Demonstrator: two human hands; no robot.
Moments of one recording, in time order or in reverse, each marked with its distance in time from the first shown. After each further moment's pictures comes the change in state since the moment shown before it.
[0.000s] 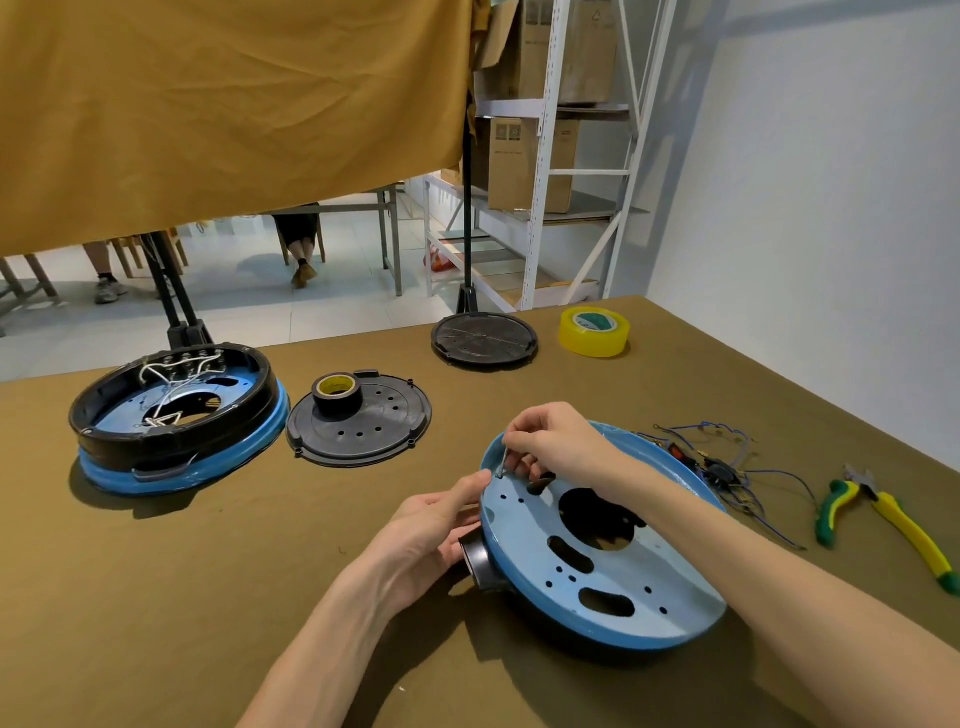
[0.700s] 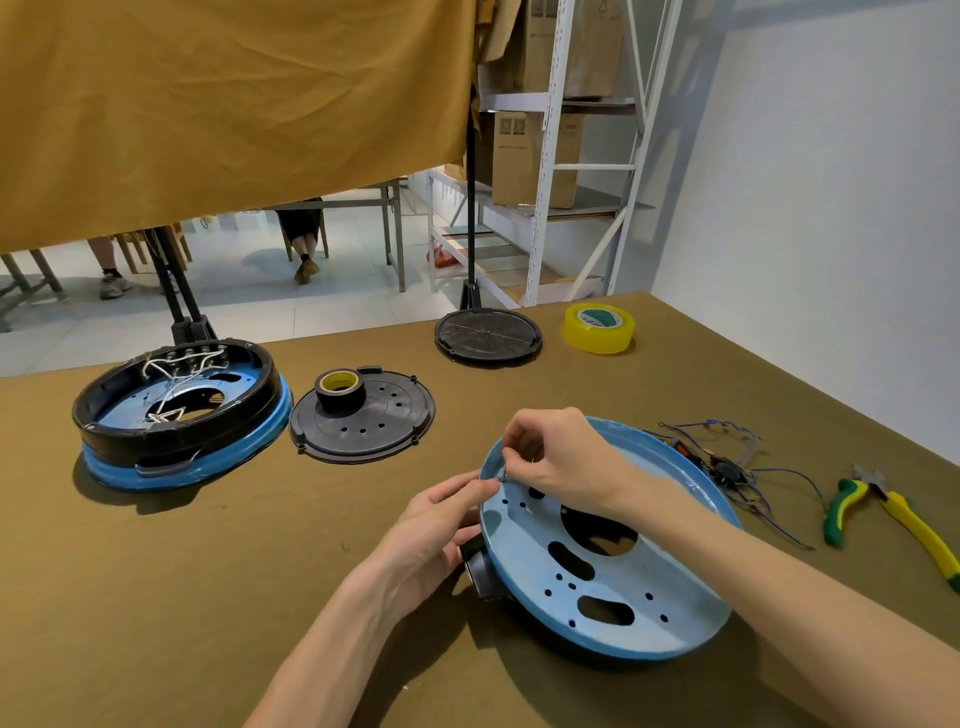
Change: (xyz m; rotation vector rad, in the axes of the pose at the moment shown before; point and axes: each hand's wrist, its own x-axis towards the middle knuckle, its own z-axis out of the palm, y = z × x) left_hand -0.008 -0.001 0.006 0.021 0.019 0.043; right_hand -0.007 0.015 0.003 -0.391 0.075 -0.444
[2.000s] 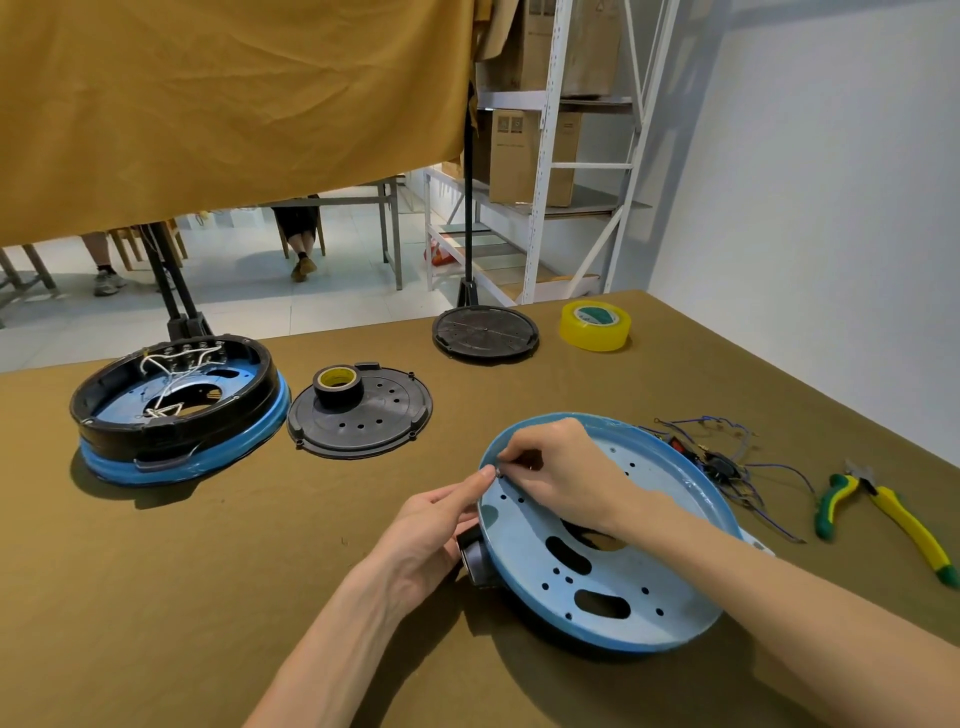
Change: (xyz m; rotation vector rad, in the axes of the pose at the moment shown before) left_hand -0.004 -0.001 0.003 -0.059 0.047 -0.066; right_hand -0.017 -0.007 0.003 -0.108 0.049 -0.117
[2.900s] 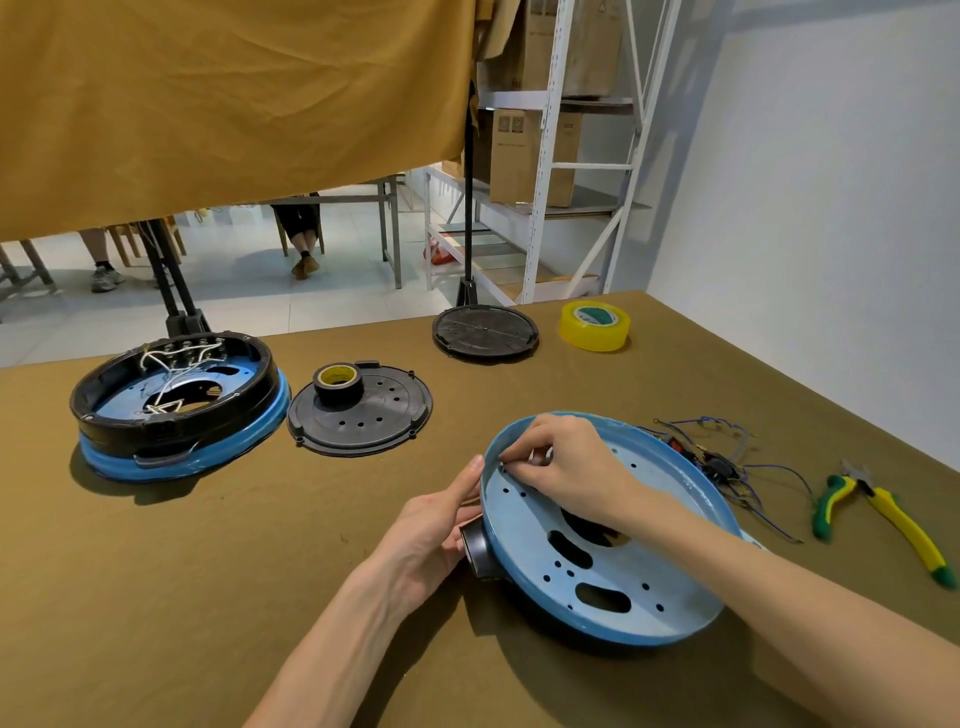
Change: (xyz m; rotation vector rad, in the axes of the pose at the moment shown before) left_hand 0.006 -0.005 -0.001 -0.065 -0.003 0.008; right_hand 0.000 0.010 0.002 0.092 -0.023 0.192
